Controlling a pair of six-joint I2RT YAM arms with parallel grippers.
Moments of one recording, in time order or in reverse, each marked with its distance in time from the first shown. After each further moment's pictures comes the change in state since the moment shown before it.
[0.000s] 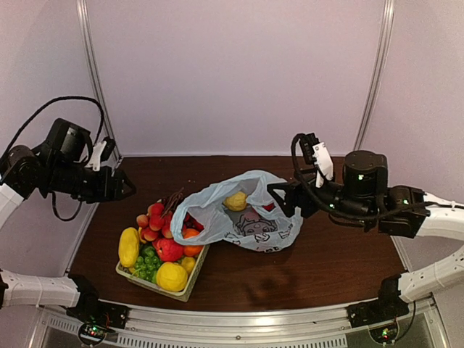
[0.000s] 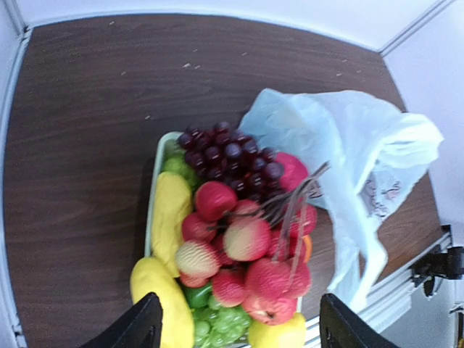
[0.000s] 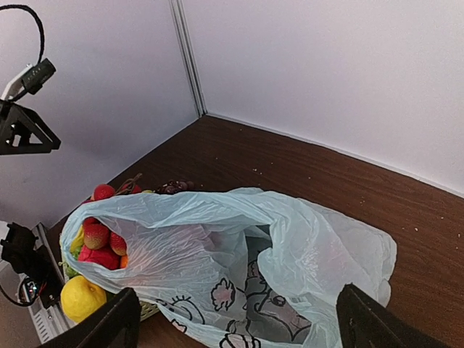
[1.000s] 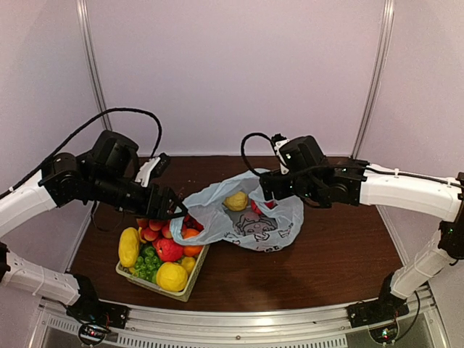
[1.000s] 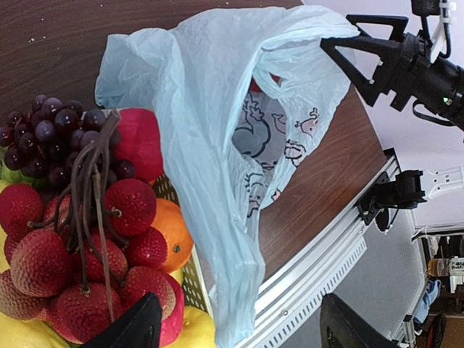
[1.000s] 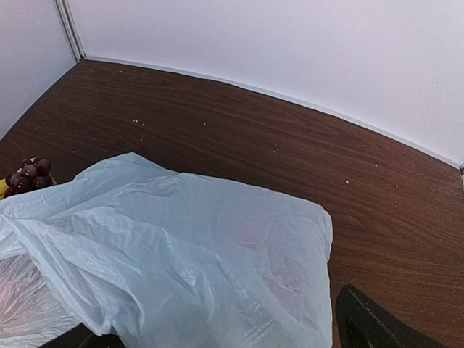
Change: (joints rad) left arm -0.285 0.144 -0.101 0.319 0.212 -0.077; right arm -0.183 0.445 0.287 -0.220 0.145 0.046
